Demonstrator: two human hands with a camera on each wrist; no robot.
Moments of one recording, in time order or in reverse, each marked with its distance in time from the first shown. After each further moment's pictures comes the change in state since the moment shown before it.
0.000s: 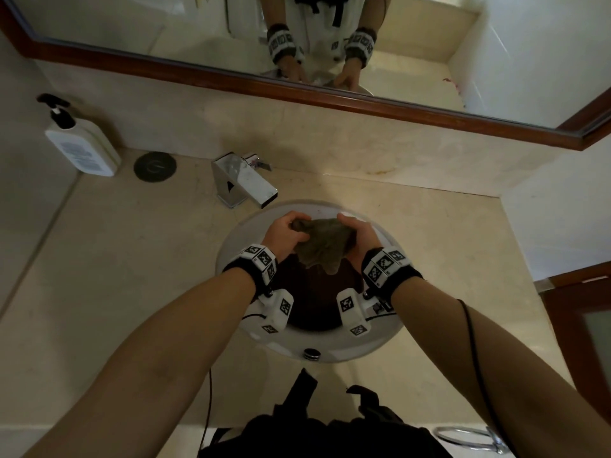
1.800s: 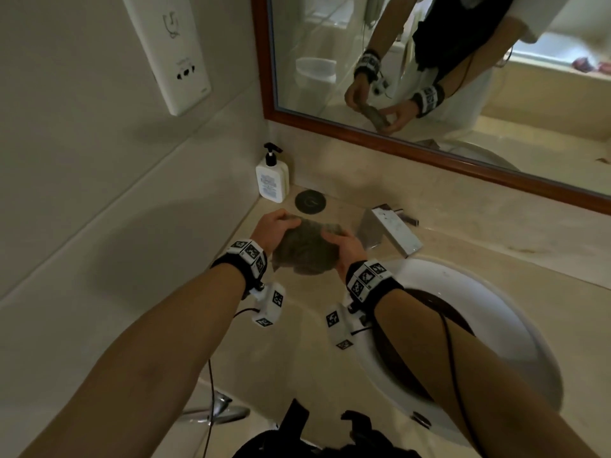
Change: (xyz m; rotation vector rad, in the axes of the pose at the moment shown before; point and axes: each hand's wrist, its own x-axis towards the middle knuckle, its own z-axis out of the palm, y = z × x) left_hand -0.116 0.027 -0.264 0.024 0.567 0.049; right_hand -0.028 0.090 0.266 -0.264 -0.355 -0.048
